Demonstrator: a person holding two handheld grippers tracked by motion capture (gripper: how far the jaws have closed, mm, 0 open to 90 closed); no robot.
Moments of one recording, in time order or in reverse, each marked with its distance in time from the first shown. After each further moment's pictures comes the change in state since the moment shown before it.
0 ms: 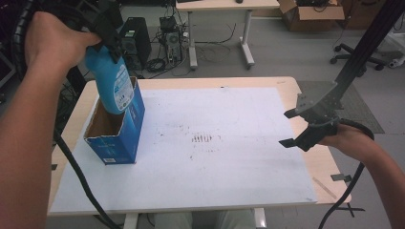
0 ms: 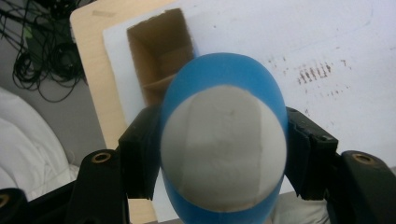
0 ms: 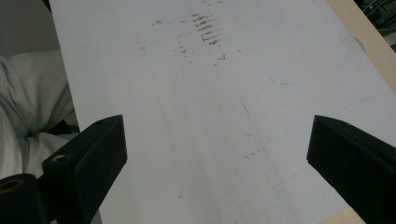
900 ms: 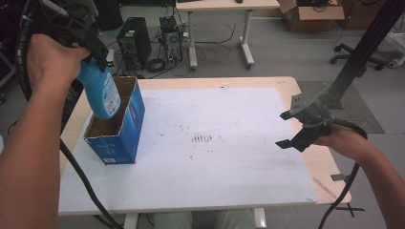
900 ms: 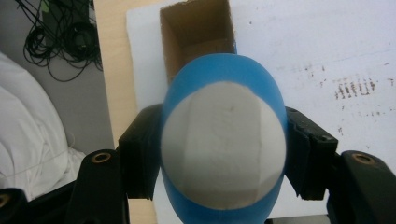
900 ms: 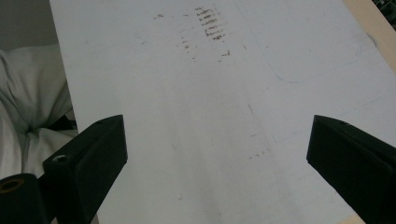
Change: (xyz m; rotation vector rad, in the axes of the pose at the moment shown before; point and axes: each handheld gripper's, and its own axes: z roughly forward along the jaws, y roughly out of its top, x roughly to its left) left arm 0.032 -0.011 0.043 0.003 0.051 -0.120; right arm -0.003 0.000 0.013 0.022 0.020 -0.008
